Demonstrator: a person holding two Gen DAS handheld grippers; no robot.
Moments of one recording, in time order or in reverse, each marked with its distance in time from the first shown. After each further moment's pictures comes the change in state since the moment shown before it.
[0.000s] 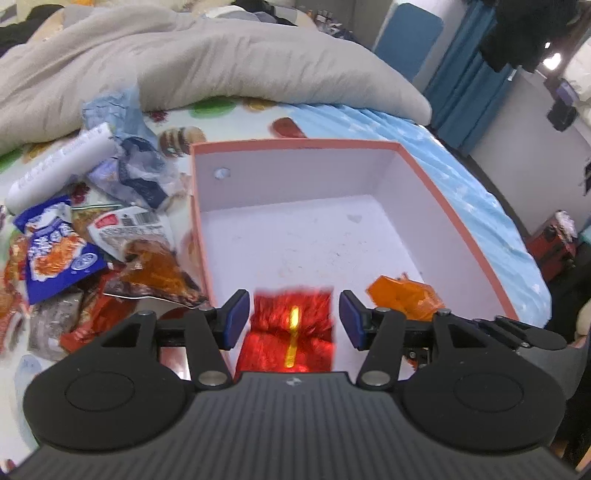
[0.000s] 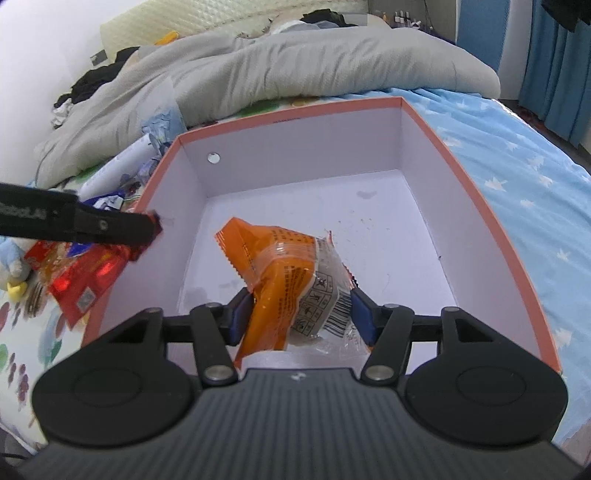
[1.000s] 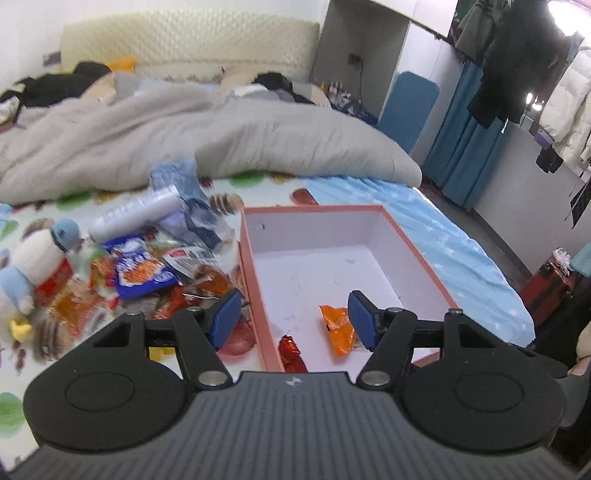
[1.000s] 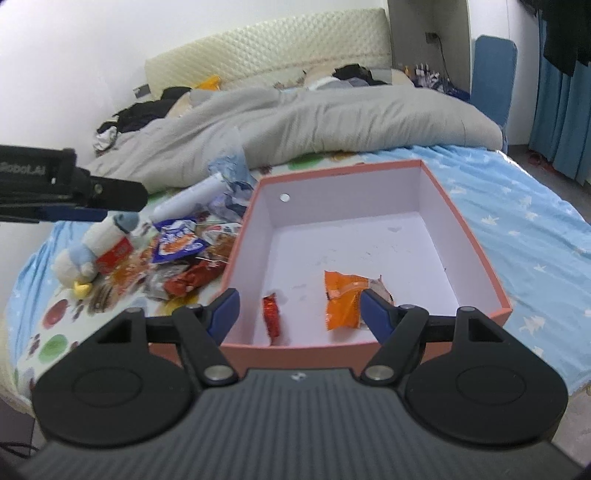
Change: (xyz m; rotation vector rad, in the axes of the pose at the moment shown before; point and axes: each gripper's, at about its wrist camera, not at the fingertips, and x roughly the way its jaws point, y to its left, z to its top) left arm -0.196 -0.011 -0.067 -0.012 -0.243 0.060; right arm -0.142 0.056 -0.043 -0.059 -0.181 0.081
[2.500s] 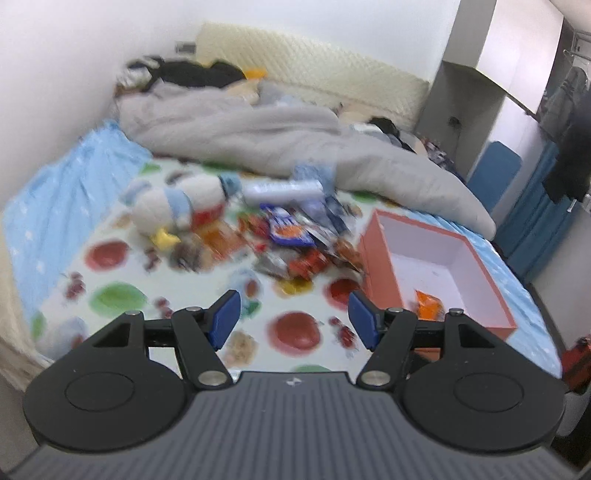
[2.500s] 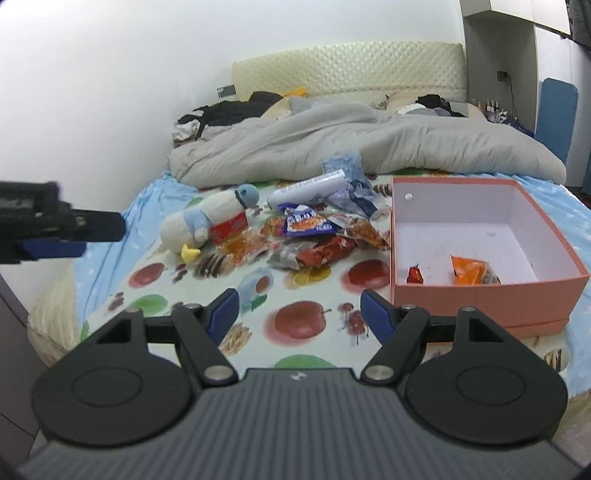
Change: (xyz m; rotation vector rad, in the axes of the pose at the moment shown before) left arm -0.191 0.097 -0.144 -0.275 -0.113 0.225; right arm -0.053 0.141 -0.077 -0.135 -0.050 0.163
